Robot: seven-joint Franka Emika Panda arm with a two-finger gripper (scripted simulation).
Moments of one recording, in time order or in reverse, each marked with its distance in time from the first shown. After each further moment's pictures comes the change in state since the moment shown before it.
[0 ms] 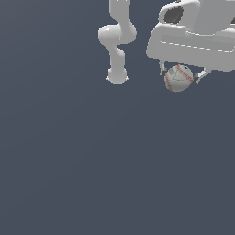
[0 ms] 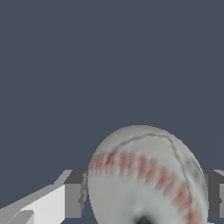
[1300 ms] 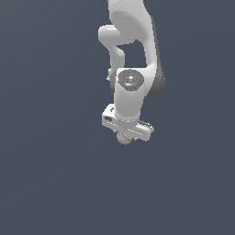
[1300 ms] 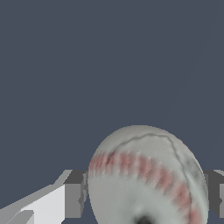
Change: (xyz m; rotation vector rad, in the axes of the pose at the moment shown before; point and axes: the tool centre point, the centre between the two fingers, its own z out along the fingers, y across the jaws) arm 0.080 0.115 0.276 0.000 -0.003 0.001
